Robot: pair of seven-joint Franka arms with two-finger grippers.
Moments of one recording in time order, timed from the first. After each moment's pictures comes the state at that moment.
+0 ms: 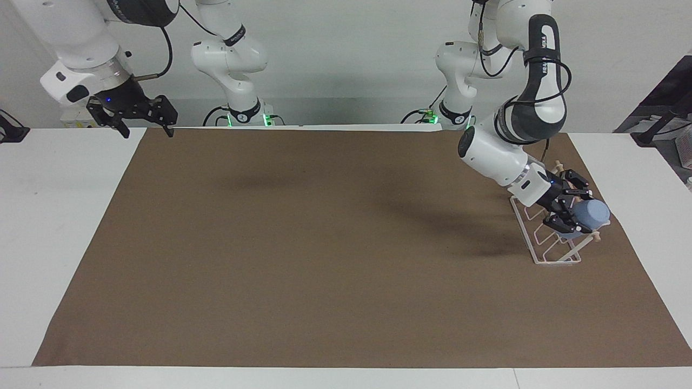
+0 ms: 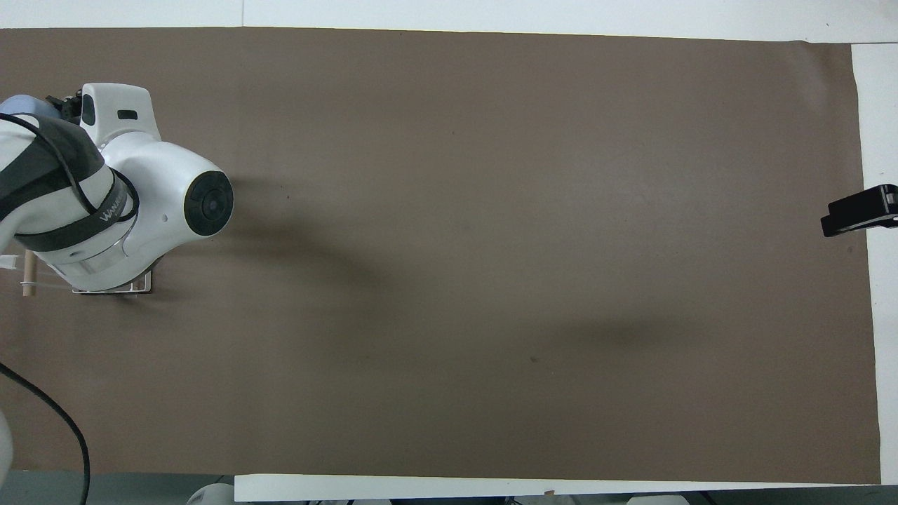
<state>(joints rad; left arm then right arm) -0.32 0.15 0.05 -2.01 1.40 1.98 -1.77 0.02 -0.05 -0.11 -1.59 -0.05 1.43 -0.13</state>
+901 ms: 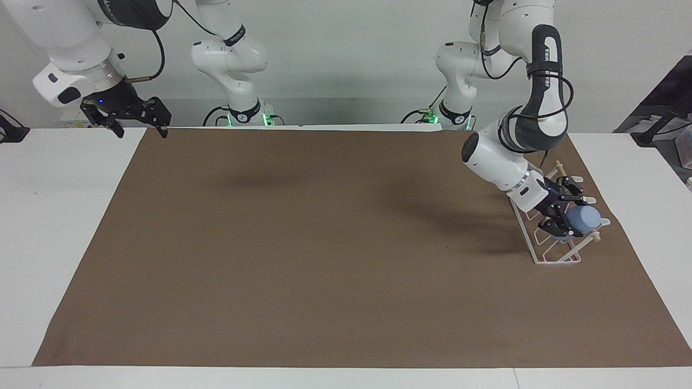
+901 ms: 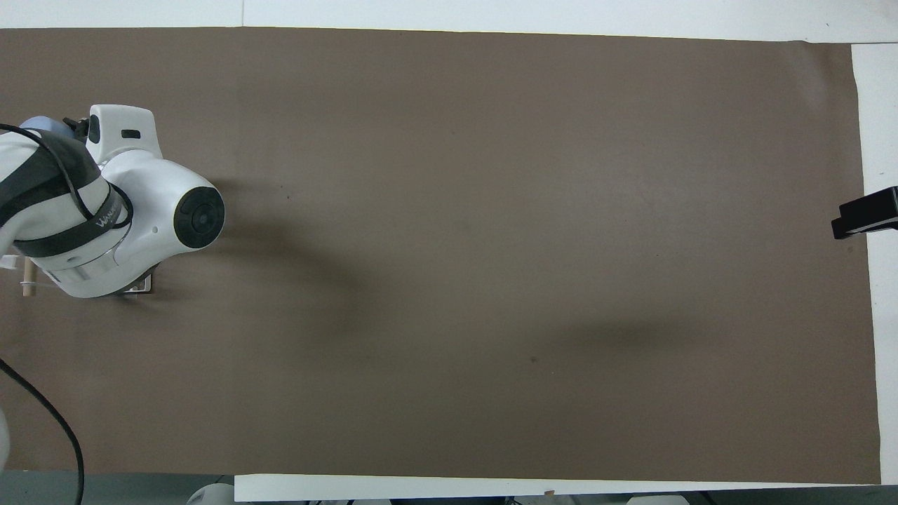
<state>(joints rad) -0.27 0.14 0.05 -2.08 1.40 2.07 -1.77 0.01 -0.05 -0.12 -1.60 -0.06 1.43 -0.13</state>
